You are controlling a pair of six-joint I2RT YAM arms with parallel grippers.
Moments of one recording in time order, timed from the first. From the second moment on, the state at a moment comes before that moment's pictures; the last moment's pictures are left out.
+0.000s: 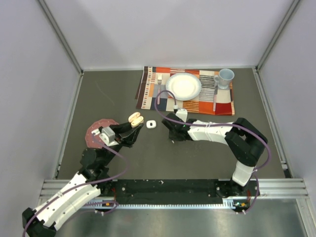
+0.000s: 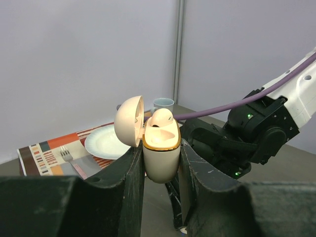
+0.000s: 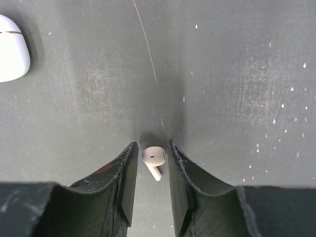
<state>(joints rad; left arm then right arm) -0.70 0.37 0.23 0.59 0.09 -0.08 0.91 1.76 1.04 -0.35 0.36 0.90</state>
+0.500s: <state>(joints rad) -0.70 0.39 0.23 0.59 0.09 -0.08 0.92 1.76 1.04 -0.36 0.37 0.90</state>
